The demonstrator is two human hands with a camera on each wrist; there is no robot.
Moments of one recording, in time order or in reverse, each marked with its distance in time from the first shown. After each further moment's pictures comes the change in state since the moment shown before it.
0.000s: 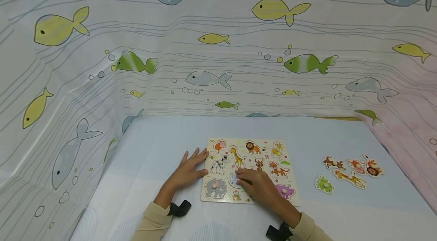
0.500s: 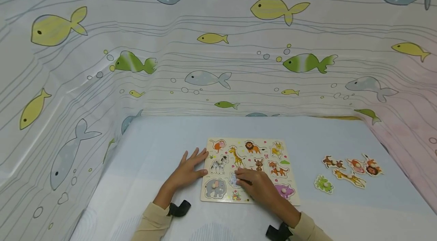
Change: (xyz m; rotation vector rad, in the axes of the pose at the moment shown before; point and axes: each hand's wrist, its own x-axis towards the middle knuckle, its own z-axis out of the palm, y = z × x) left_hand 0.001 -0.003 0.001 0.005 -0.011 -0.017; right_hand -0.001 0.002 0.002 -0.019 0.004 -0.033
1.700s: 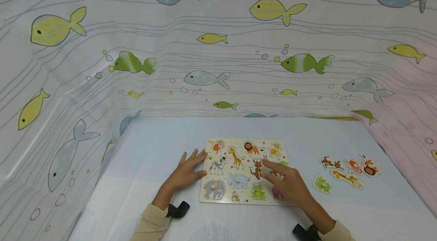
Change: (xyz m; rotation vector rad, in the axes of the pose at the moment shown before) left_hand -0.004 -0.002 0.000 0.006 0.005 0.012; right_hand -0.030 0.017 -0.072 0.018 0.110 0.152
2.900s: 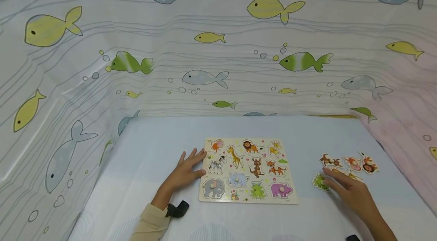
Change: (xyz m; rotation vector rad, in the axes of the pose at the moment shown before) left_hand 0.000 0.000 -0.001 -0.015 -0.016 -0.015; right_hand -0.083 0.093 -0.109 -0.154 0.098 0.293
